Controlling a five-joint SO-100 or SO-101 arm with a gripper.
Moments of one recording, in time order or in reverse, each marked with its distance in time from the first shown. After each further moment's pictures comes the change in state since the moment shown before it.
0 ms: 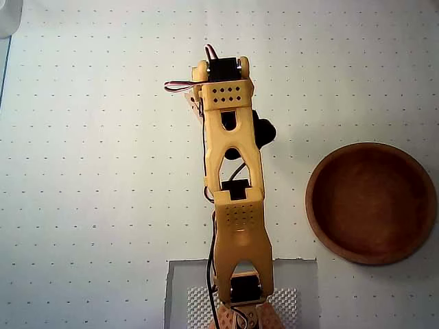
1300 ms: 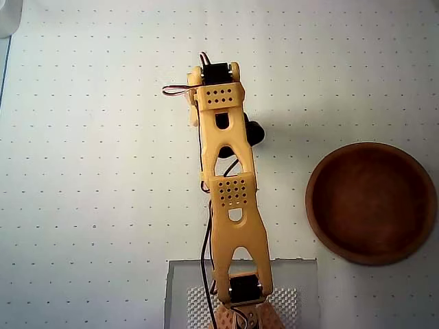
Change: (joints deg) arm -0.5 -25.3 -22.0 -4.8 3.5
